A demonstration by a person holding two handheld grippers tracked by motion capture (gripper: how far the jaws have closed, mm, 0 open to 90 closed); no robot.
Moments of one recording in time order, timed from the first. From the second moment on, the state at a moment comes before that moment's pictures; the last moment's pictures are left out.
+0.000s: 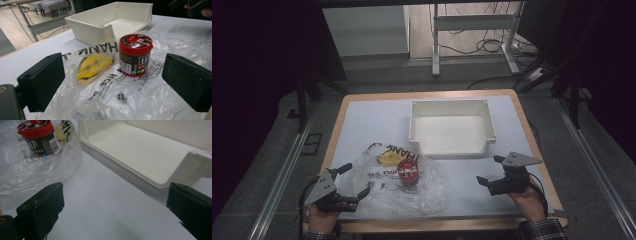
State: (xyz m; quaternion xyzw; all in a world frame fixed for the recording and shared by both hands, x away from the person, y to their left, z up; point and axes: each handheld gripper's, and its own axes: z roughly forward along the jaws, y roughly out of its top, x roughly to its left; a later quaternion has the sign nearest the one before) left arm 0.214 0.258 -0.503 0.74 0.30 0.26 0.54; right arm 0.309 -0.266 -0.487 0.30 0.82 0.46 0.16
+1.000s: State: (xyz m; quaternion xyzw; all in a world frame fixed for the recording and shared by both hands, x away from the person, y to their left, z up) left arm 0.214 0.258 -0.504 0.75 0.30 0.26 0.53; right arm 0.306 -0.263 -0.487 0.28 0.83 0.45 0.16
